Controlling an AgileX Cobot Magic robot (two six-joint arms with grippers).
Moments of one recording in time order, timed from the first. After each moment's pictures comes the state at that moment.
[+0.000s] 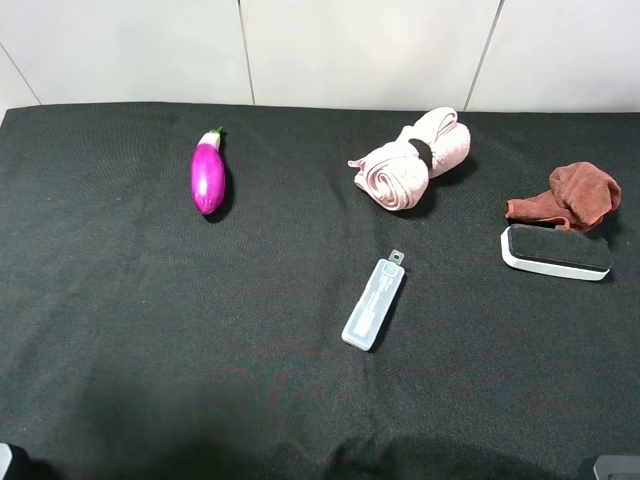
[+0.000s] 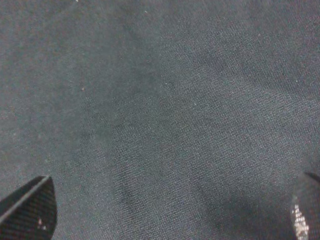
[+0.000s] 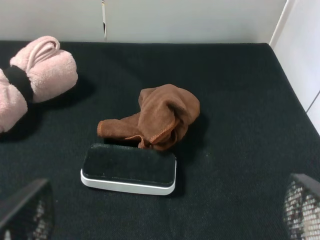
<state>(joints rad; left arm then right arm) -0.11 0.76 -0.75 -0.14 1.04 0.26 -0.08 -0.01 -0.50 0.00 1.02 -0.05</state>
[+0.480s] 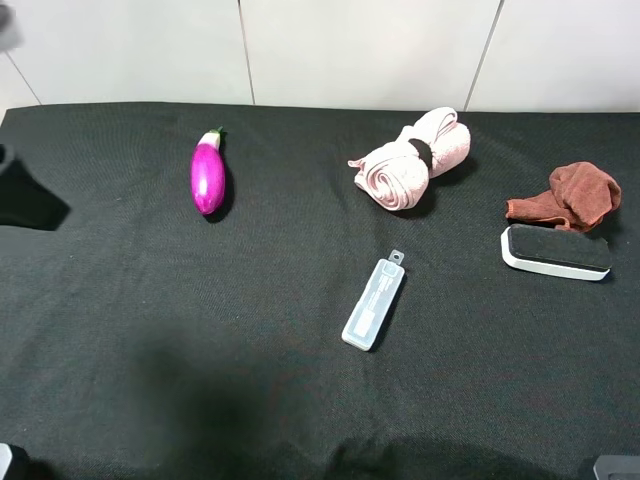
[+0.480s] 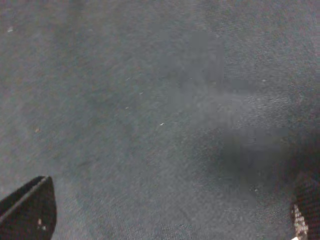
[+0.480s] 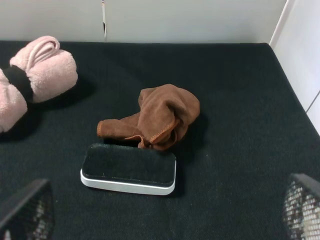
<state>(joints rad) -0.30 1.03 -0.83 -0.14 0.96 0.26 -0.08 -0.01 -0.50 0.00 1.02 -0.05</state>
